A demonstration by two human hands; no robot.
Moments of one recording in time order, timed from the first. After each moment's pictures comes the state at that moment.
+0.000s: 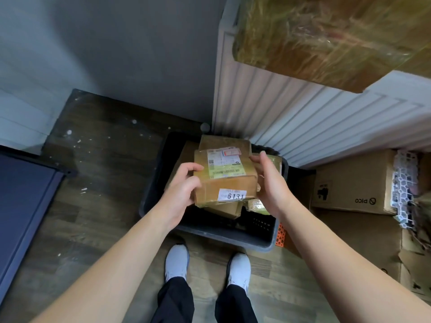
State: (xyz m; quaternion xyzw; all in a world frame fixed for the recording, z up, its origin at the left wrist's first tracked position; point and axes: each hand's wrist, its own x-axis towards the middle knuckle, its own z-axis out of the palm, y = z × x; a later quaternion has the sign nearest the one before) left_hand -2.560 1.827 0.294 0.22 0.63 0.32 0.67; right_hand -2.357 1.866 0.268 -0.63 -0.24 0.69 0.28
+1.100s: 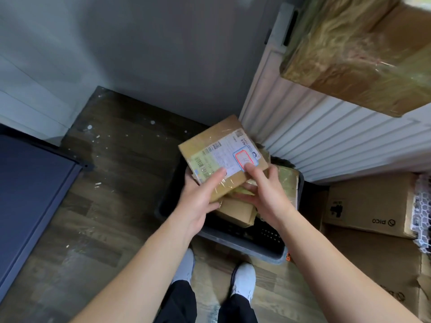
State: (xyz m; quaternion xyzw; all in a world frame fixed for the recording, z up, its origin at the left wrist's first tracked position) left_hand -2.577 1.821 0.309 0.06 0.62 0.41 0.66; right_hand -2.423 1.862 0.288 -0.61 -0.23 0.69 0.31
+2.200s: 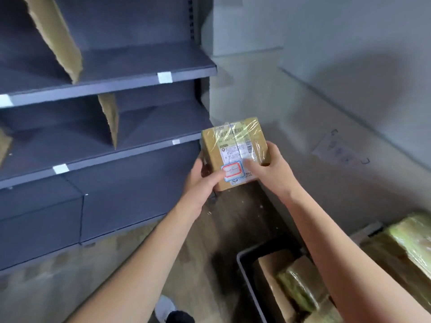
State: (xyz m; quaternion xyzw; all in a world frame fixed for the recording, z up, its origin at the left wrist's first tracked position) left_hand -2.742 1.593 0.712 0.11 0.69 0.66 0.27; right_hand -2.664 1.759 0.733 -0.26 -0.79 0.54 0.14
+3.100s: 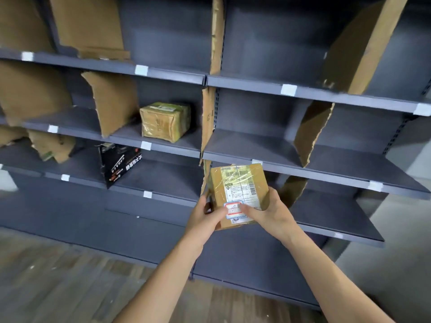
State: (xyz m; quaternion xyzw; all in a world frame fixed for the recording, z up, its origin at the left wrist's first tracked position) left_hand -2.851 1.065 0.814 -0.04 0.68 0.73 0.05; right_hand -2.874 1.243 0.830 0.01 -0.84 0.54 0.01
